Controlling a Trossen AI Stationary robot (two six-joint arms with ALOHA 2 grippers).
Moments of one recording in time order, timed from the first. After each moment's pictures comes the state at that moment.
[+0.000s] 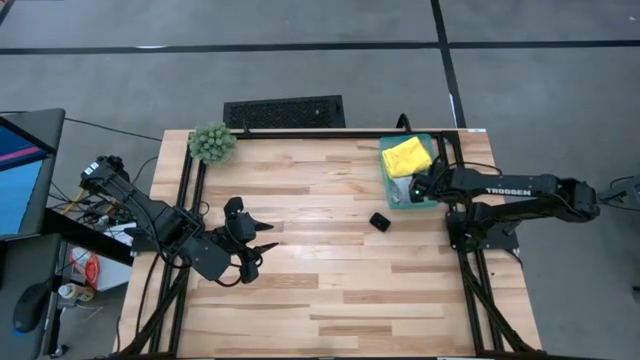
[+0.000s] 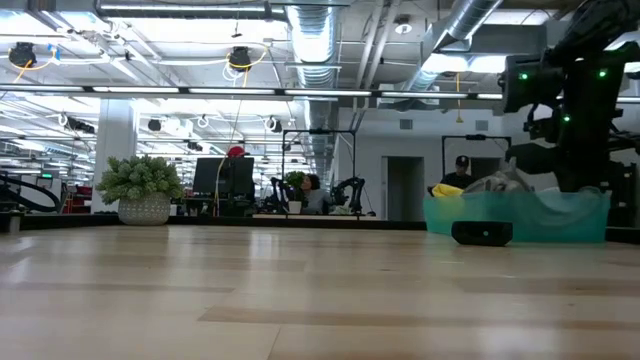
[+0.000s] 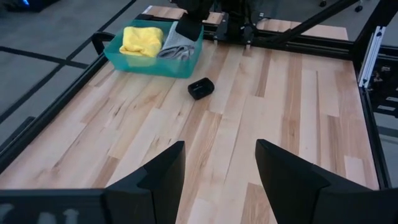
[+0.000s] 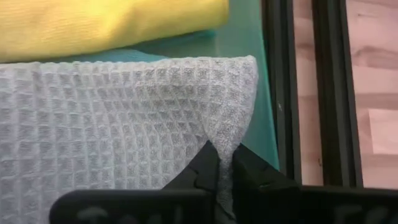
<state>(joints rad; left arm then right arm) -0.61 1.26 1.29 -0.80 -0.76 -0.59 -0.34 1.02 0.51 -1.01 0.49 1.10</state>
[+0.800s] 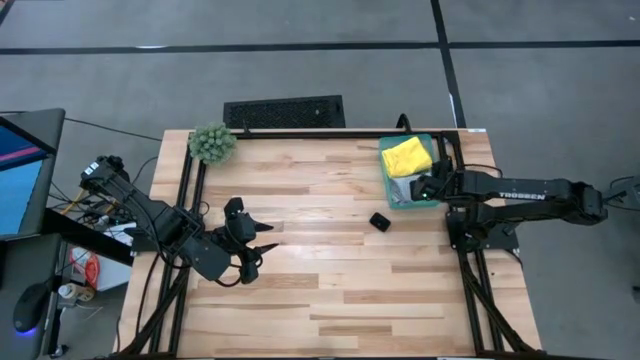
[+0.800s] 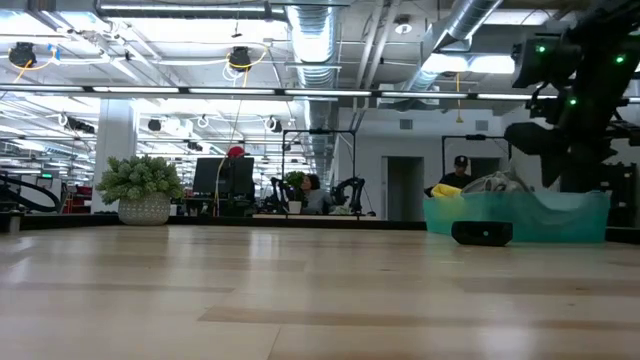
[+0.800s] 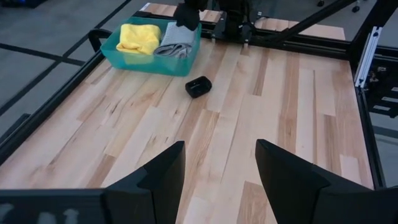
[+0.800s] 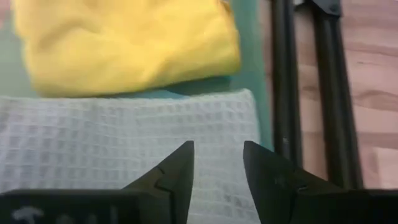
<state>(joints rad) -0.61 1.26 1.29 -0.80 -0.74 -0.61 -0.25 0.89 0.51 -0.99 0.61 1.07</state>
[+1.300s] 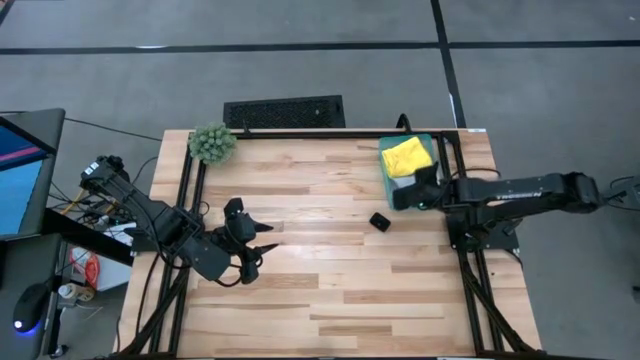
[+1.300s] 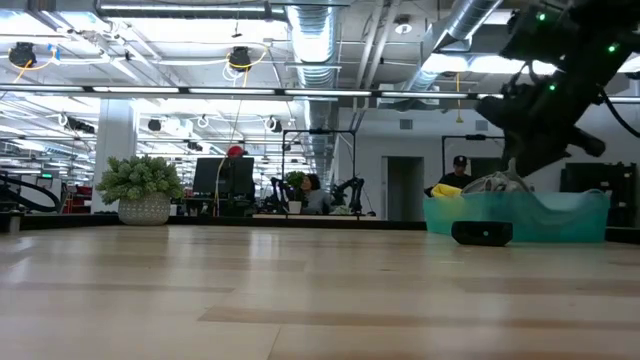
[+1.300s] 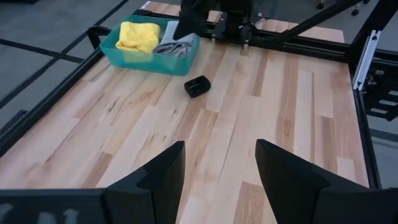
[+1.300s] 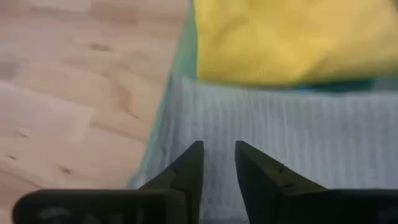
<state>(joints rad) -0.61 1.26 1.29 -0.80 -0.74 -0.63 -0.08 0.93 0.51 -0.68 0.54 1.05</state>
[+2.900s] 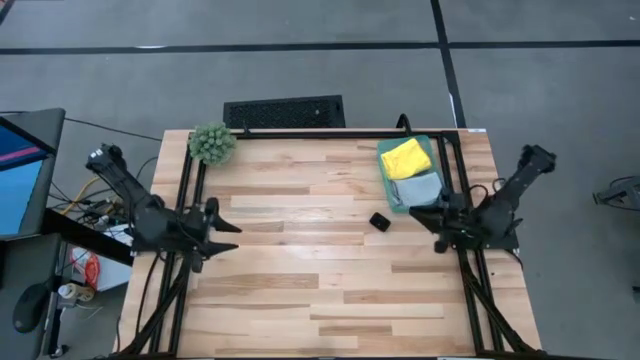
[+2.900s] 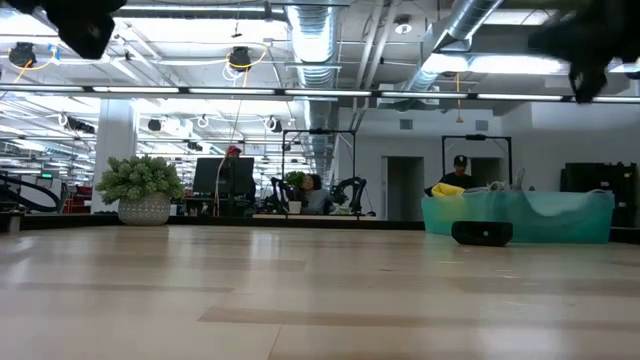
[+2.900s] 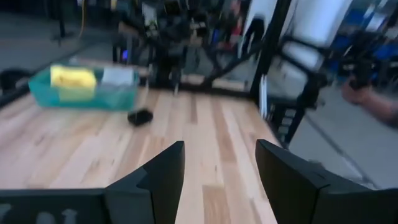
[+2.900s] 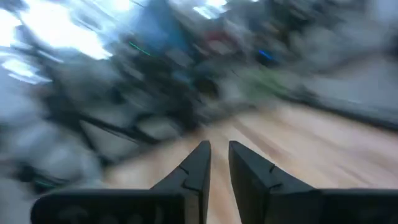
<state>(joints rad) -0.76 0.42 0.40 -0.15 -0.66 -0.32 0.78 0.27 0.20 0.00 1.01 0.37</state>
